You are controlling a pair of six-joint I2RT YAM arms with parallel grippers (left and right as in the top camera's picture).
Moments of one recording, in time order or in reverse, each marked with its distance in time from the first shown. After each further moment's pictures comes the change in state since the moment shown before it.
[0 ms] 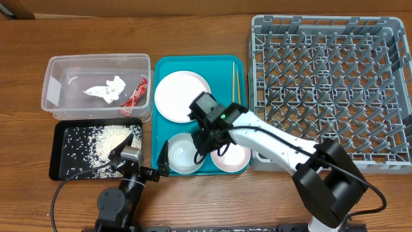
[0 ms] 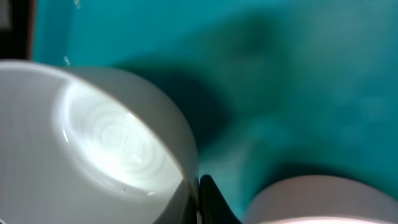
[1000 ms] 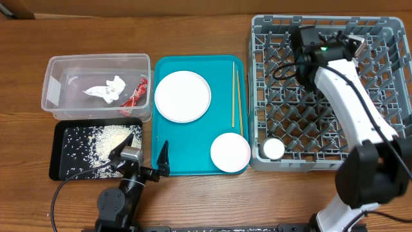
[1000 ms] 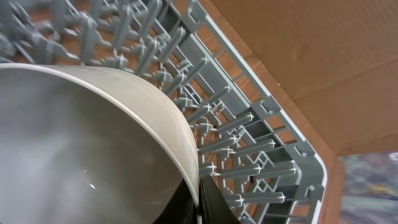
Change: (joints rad) left arm 0.000 0.000 0.000 0.000 0.000 0.000; right arm -0.618 -0.023 0.282 -0.434 1.228 0.401
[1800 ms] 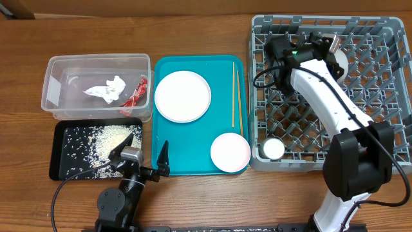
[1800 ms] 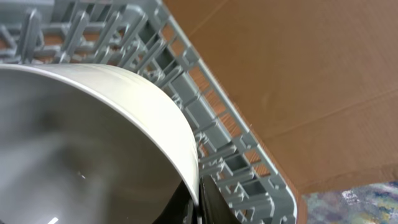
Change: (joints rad) left arm 0.000 0.000 0.000 0.000 0.000 0.000; right arm 0.106 0.074 -0.005 0.002 0.243 0.006
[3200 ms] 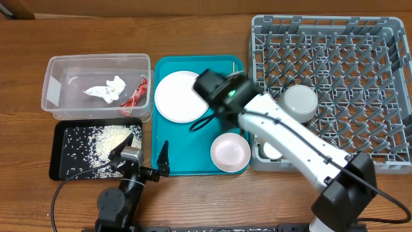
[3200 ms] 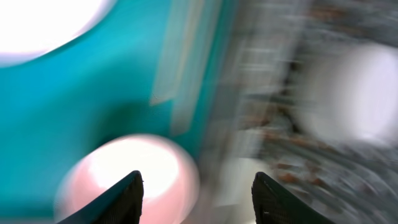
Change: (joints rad) left arm 0.000 0.000 0.000 0.000 0.000 0.000; right arm 0.515 -0.103 0.054 -0.100 -0.913 -0.327
